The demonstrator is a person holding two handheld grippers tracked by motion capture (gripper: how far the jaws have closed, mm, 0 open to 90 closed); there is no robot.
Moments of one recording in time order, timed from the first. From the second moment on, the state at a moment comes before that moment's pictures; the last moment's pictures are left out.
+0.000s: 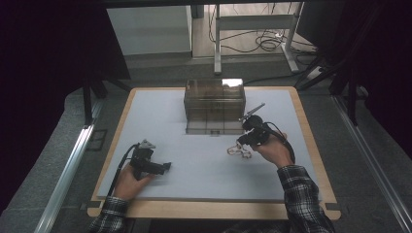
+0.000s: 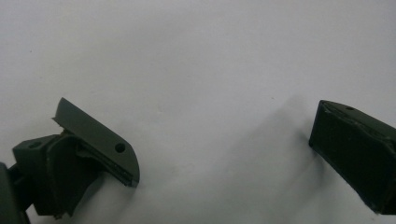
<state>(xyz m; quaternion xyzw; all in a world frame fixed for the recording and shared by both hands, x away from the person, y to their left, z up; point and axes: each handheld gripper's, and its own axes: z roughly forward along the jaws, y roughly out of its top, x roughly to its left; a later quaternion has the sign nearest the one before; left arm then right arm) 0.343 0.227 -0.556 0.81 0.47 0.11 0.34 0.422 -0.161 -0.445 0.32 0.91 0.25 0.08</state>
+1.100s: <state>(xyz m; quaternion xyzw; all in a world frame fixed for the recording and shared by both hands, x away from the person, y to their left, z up) 0.343 0.227 -0.557 0.80 0.47 0.11 0.34 0.402 -0.175 -0.412 0.30 0.83 0.46 0.14</state>
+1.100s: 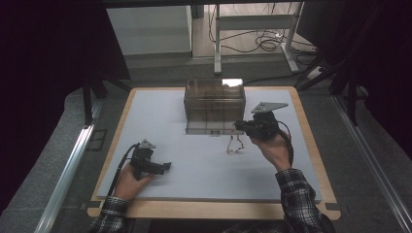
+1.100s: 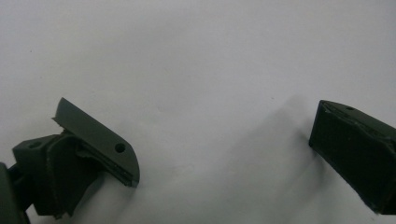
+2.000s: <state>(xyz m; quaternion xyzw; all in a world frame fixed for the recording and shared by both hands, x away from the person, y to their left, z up) 0.343 0.227 -0.557 0.80 0.47 0.11 0.34 0.420 -0.146 -0.377 0.29 0.79 0.52 0.16</state>
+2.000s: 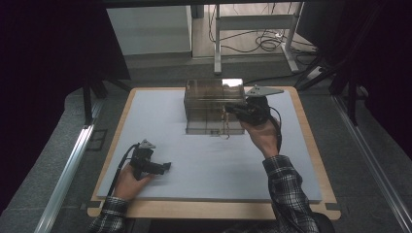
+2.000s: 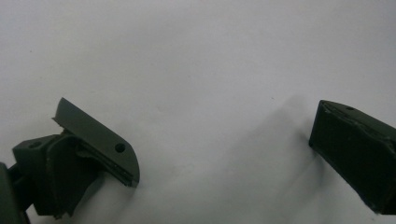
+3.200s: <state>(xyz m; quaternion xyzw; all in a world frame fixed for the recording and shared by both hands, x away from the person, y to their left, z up) 0.343 0.227 -0.557 0.80 0.47 0.11 0.35 0.474 -0.069 -0.376 0.30 0.78 0.53 0.16</state>
